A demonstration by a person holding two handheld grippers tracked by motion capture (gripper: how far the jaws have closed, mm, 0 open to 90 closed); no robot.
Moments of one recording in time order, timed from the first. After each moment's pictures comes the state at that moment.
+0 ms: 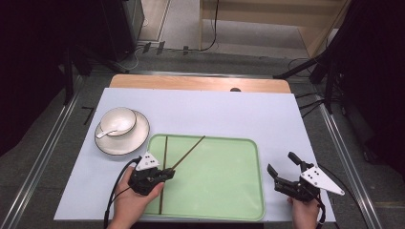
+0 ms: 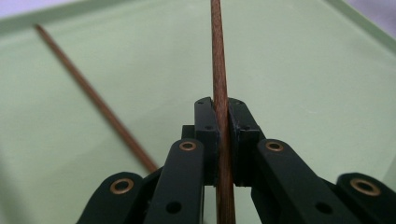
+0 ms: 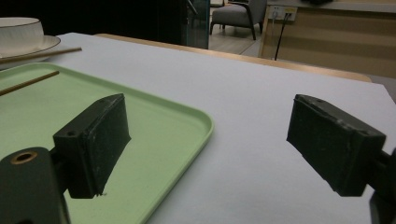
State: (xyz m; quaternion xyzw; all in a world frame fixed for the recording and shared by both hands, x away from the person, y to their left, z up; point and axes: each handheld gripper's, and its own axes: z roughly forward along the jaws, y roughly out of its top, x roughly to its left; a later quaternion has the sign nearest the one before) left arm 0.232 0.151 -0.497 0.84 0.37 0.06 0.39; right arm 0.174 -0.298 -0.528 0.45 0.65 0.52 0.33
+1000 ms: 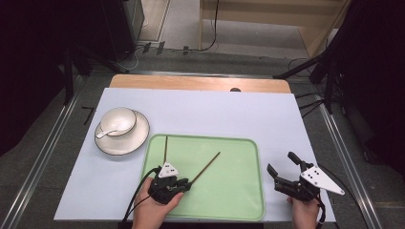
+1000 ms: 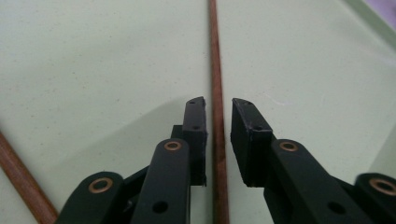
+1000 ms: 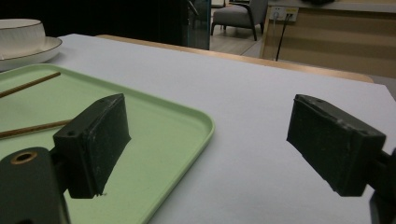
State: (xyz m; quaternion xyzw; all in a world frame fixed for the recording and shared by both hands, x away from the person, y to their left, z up) left arm 0.219 0.109 -0.521 0.84 0.39 0.01 0.37; right arm 0.175 -0.299 -0.528 0.45 0.65 0.52 0.33
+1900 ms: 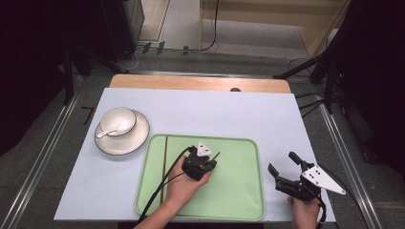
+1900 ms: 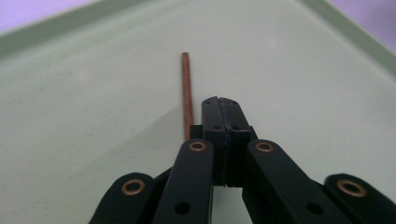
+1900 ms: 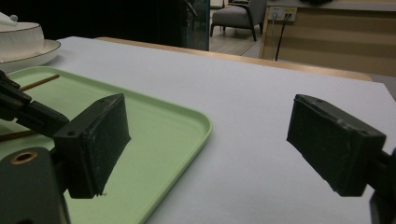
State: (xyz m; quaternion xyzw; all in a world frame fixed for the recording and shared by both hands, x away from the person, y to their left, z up) left arm 0.275 0.020 -0.526 0.86 0.36 0.06 0.36; right arm 0.175 -0.302 -0.529 0.45 0.64 0.52 0.33
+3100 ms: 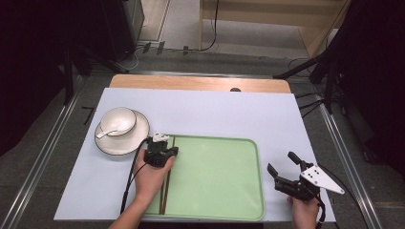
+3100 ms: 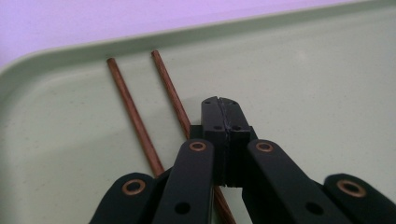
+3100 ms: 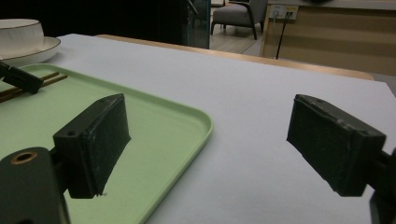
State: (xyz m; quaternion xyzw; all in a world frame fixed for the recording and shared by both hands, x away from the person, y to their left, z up) left arm 0.307 0.126 -0.521 0.79 0.49 0.10 0.36; right arm 0.176 -0.300 -0.530 0.45 0.64 0.52 0.33
